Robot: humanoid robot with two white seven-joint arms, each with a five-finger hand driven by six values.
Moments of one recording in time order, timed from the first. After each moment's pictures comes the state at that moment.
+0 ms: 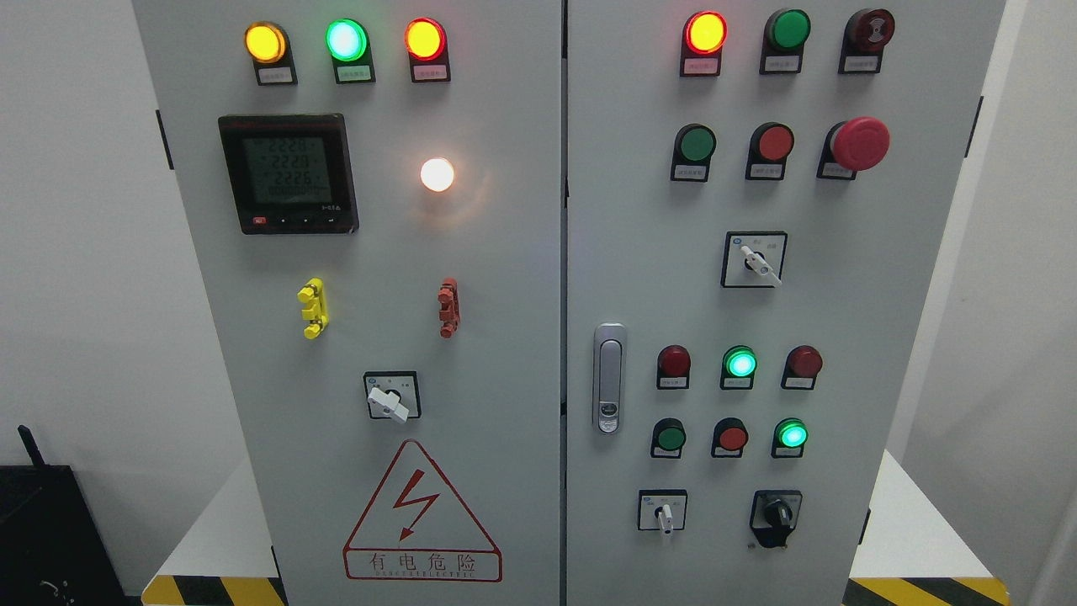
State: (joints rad) left arm 0.04 -0.10 -0.08 -0.07 0.20 -0.02 -0.04; right arm 0.11 -0.04 -0.19 -0.02 0.15 0.02 0.27
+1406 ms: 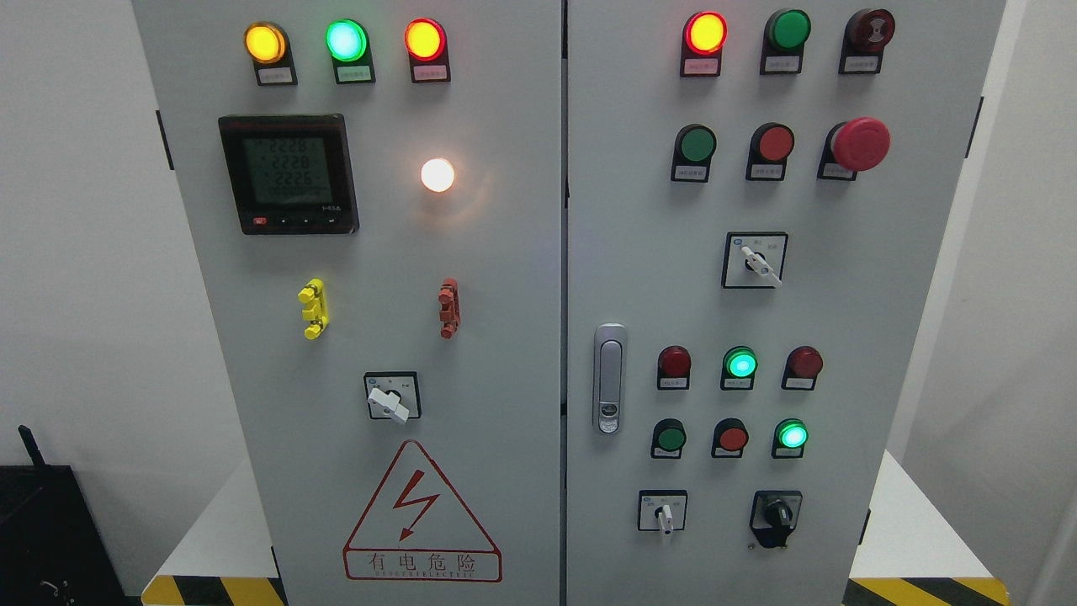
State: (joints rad) left arm 0.04 -0.10 -0.08 -0.07 0.20 -0.02 -0.04; right arm 0.31 -0.01 -0.15 -0.39 0.13 -0.25 0.38
